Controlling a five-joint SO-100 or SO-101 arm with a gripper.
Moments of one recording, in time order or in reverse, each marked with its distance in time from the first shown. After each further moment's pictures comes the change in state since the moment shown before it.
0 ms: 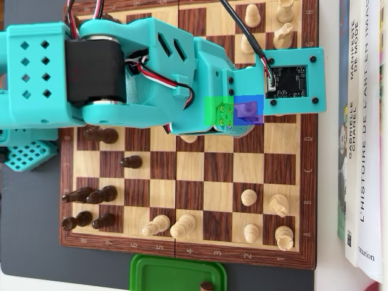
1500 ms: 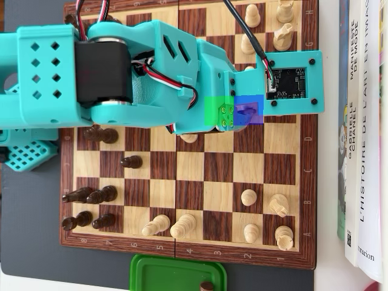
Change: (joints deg) arm 0.0 -1.4 0.0 0.0 0.0
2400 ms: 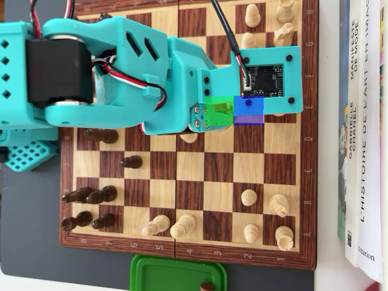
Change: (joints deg) arm 0.0 12.7 10.2 0.0 0.0
